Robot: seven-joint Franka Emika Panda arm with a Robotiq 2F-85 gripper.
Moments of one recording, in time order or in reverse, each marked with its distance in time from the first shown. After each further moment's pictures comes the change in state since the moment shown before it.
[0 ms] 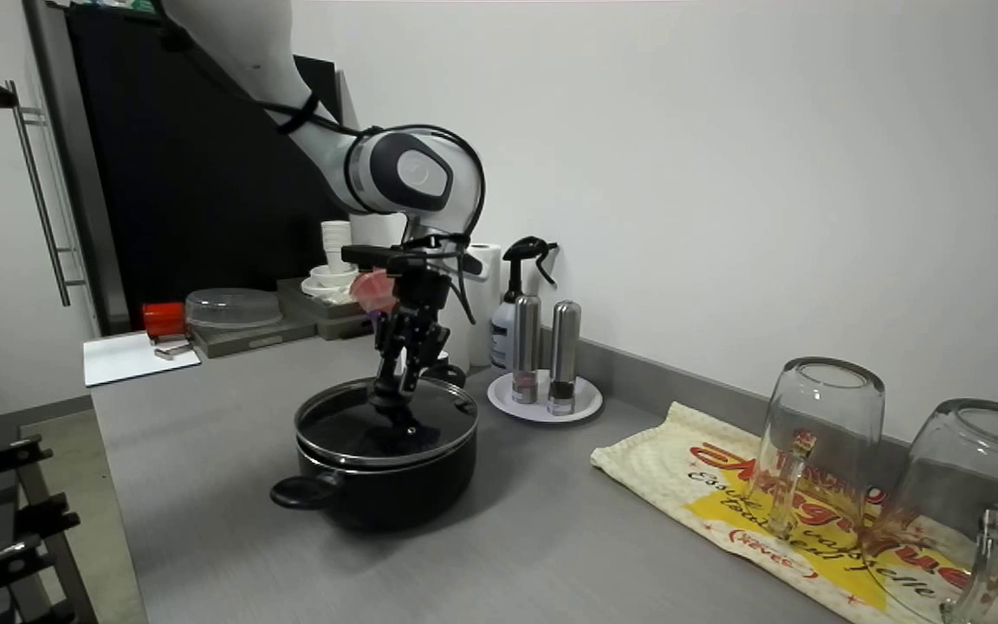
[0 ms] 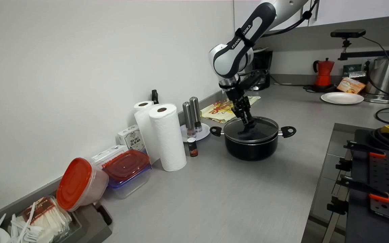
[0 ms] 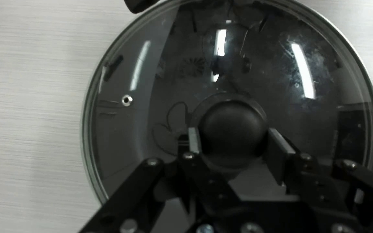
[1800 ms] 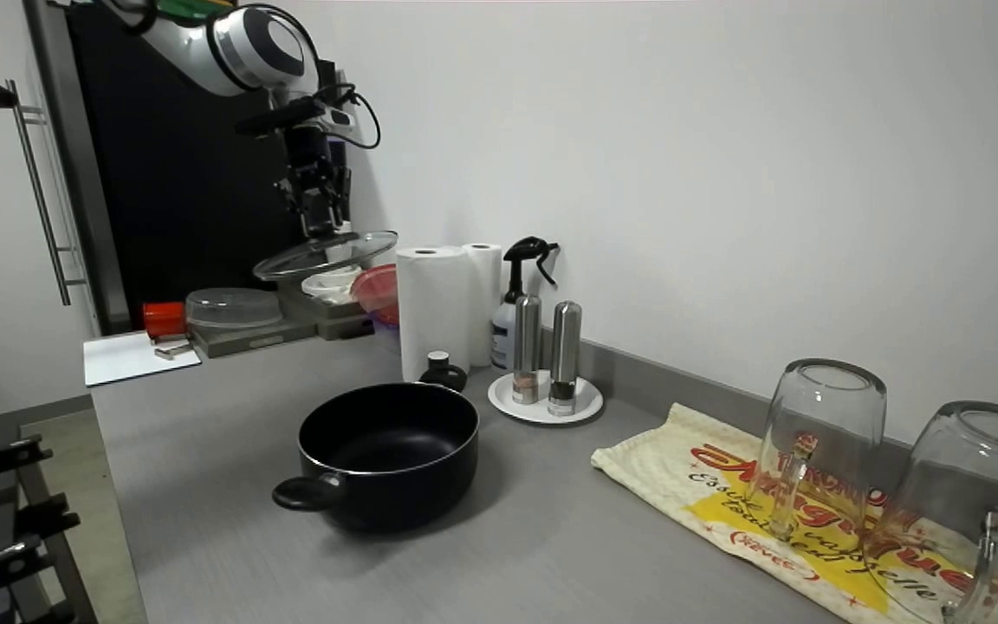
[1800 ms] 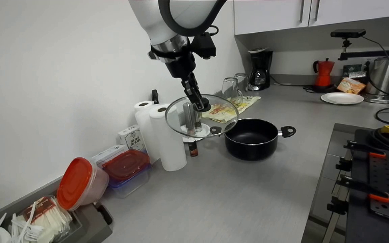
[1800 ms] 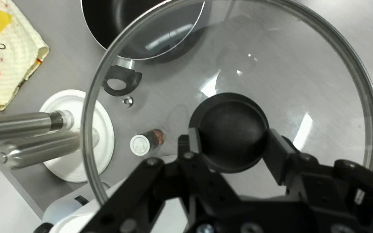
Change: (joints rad) arm 0.387 -0.227 0.182 0.075 -0.299 -0.140 0.000
